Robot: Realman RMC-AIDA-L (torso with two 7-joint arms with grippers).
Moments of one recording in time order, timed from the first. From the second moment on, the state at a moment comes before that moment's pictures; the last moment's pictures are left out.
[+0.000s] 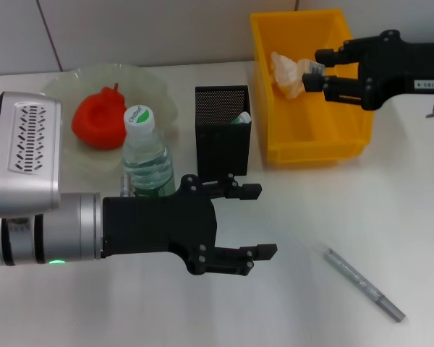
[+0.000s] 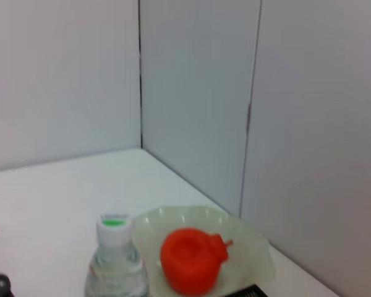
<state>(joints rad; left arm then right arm) -0.43 -2.07 1.50 0.86 1.44 1.43 -1.19 0.43 2.07 -0.89 -1.30 -1.90 -1.49 1.73</state>
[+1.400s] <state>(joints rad) -0.44 -2.07 1.51 0.86 1.44 1.43 -1.18 0.76 2.03 -0.93 -0.70 -1.95 -1.21 1.51</state>
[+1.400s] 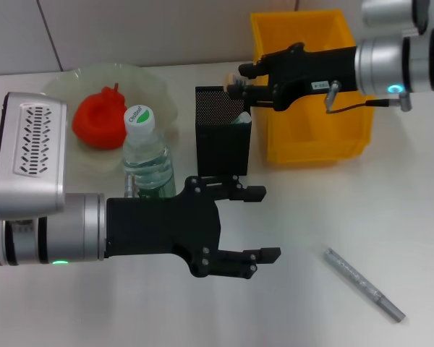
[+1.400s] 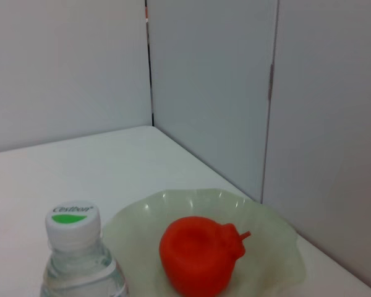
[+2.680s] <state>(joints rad) -0.45 -2.08 1.51 0.86 1.44 1.43 -1.18 0.80 2.05 -0.94 -0.66 -1.94 -1.13 1.43</state>
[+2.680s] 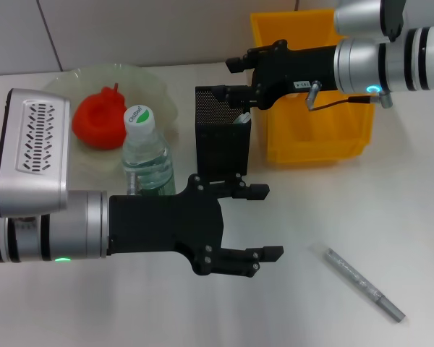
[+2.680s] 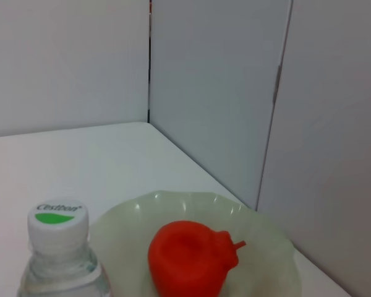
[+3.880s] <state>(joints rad) -0.45 -2.07 1.50 0.85 1.44 1.42 -1.18 0.38 2.08 -1.02 -1.21 -1.93 -1.32 1.59</state>
